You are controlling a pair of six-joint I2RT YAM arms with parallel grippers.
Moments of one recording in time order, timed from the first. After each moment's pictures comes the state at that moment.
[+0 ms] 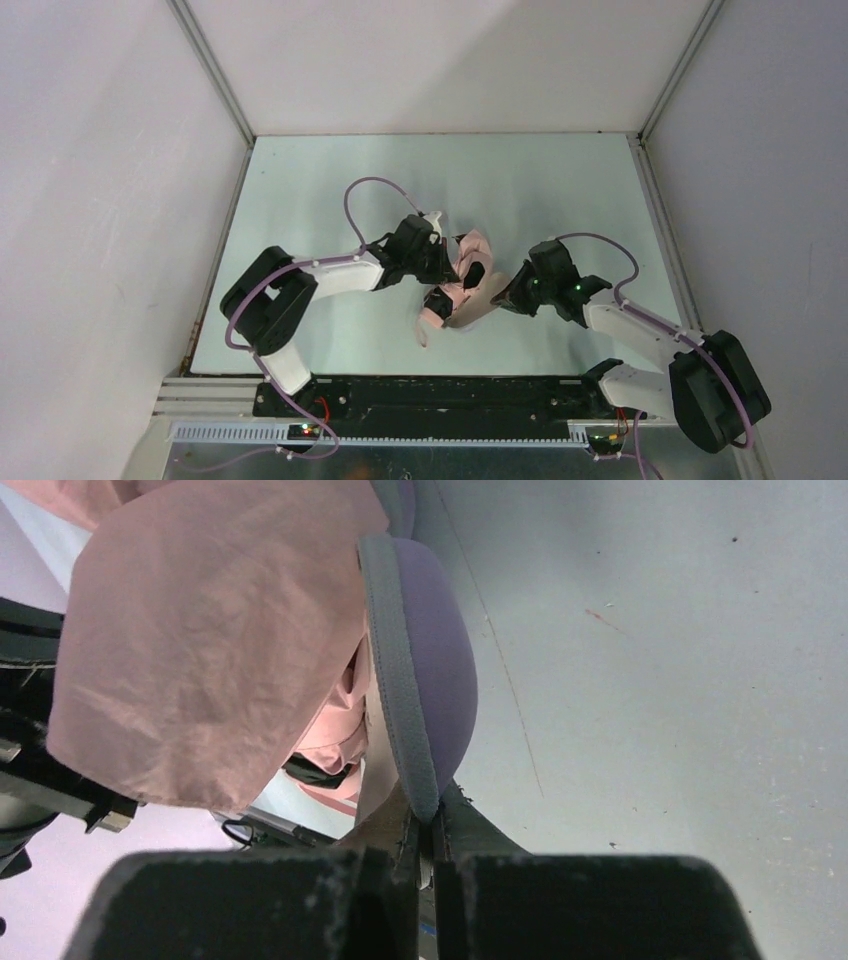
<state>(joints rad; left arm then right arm) -0.74 1.70 0.88 0.06 0.23 -0.65 0.52 1.16 0.51 -0.25 -0.21 1.14</state>
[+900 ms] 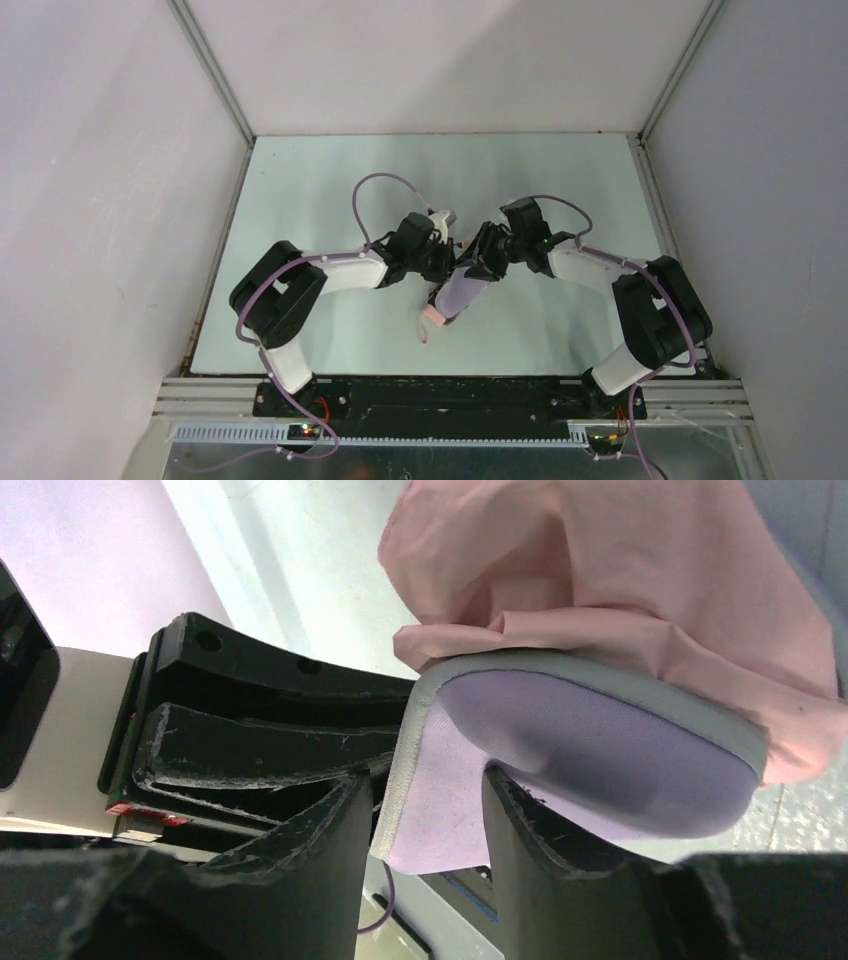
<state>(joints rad) -0.74 1.76 0.90 0.15 0.34 -0.53 0.49 1.57 0.83 -0.09 -0.49 1.06</state>
